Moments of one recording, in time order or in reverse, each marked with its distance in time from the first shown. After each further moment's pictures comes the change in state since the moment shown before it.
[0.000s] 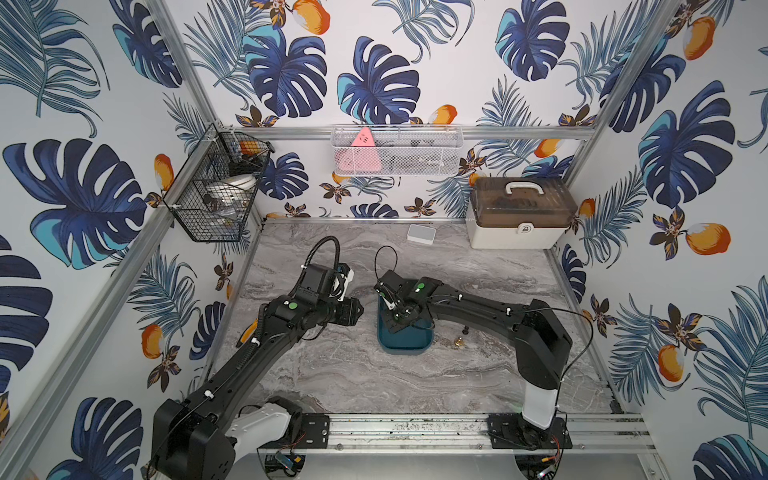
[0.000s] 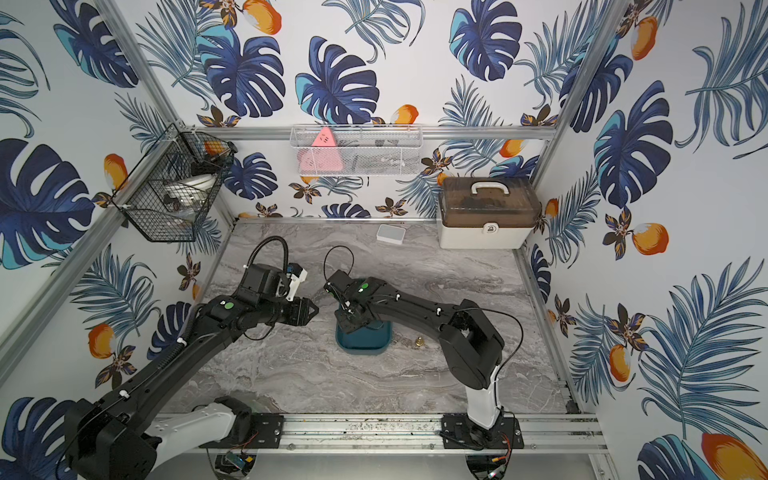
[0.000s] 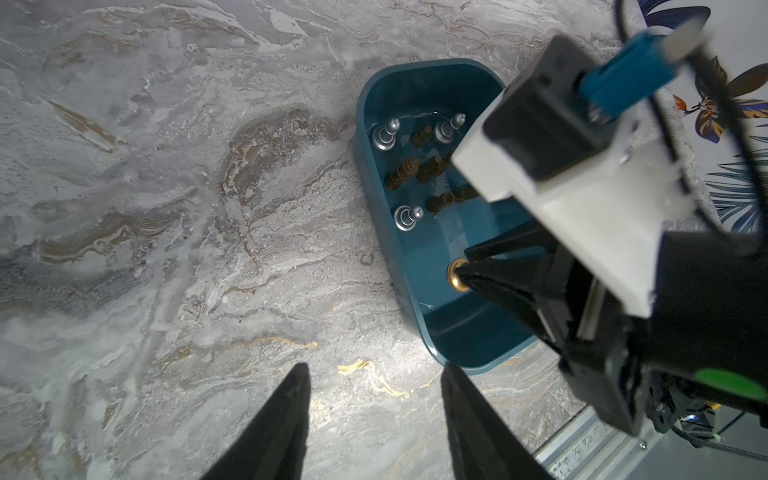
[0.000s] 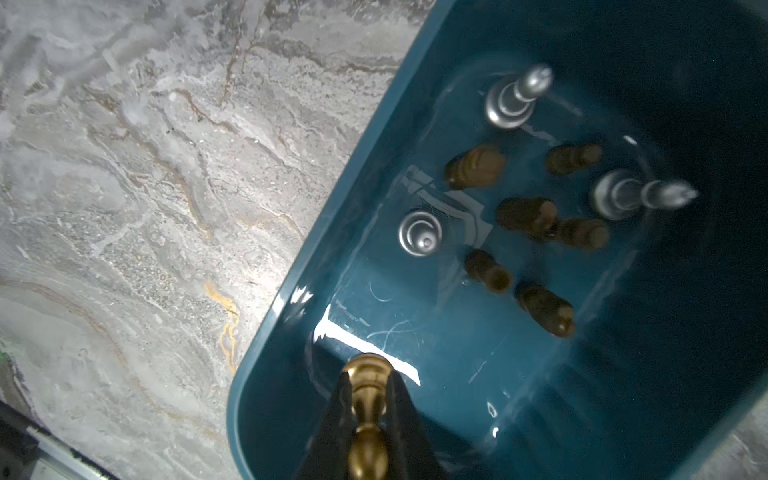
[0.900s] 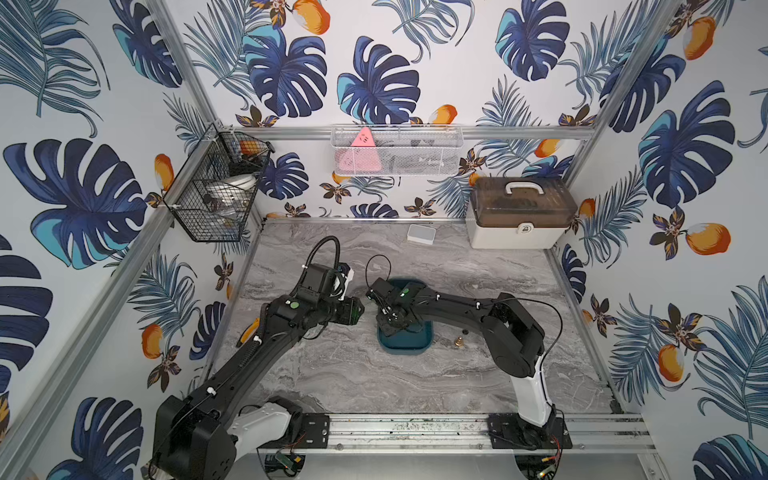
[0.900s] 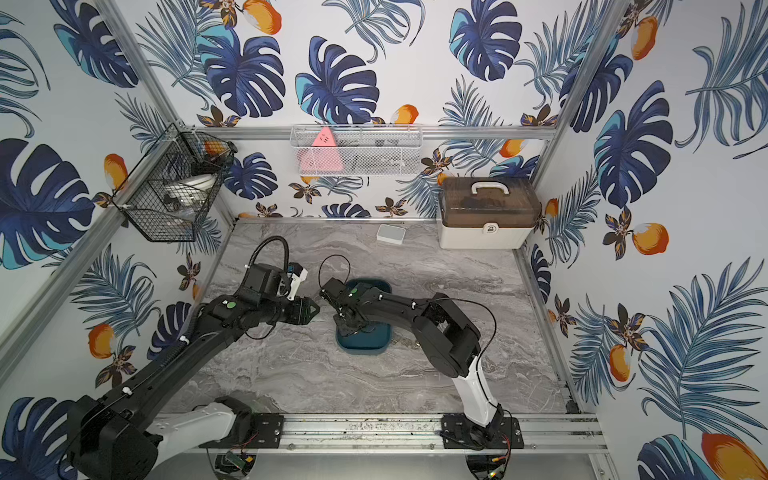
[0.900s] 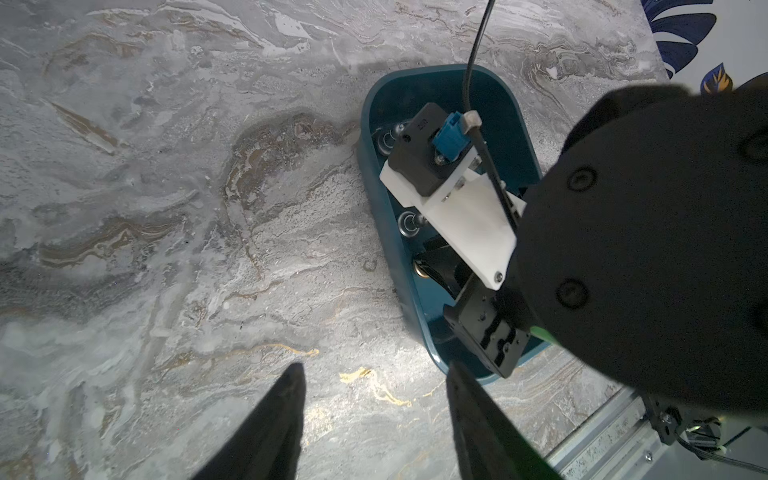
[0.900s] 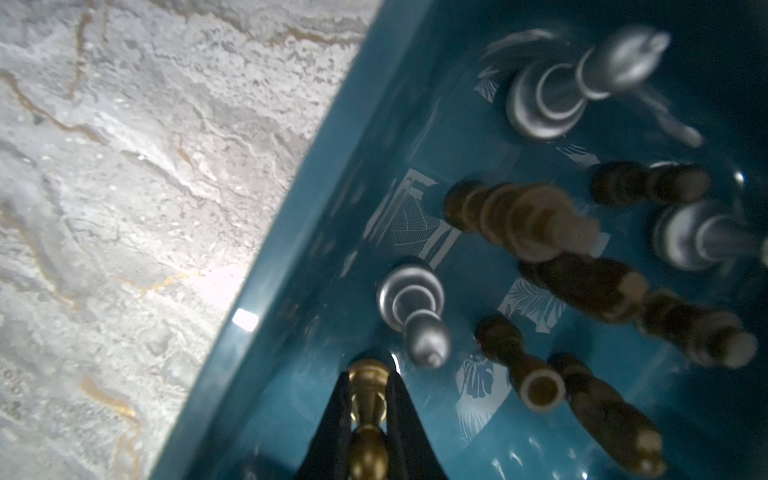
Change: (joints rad) left arm 0.001 0.009 -0.011 0.023 -0.004 -0.009; right arm -0.003 0.155 0.028 0.059 0.075 0.000
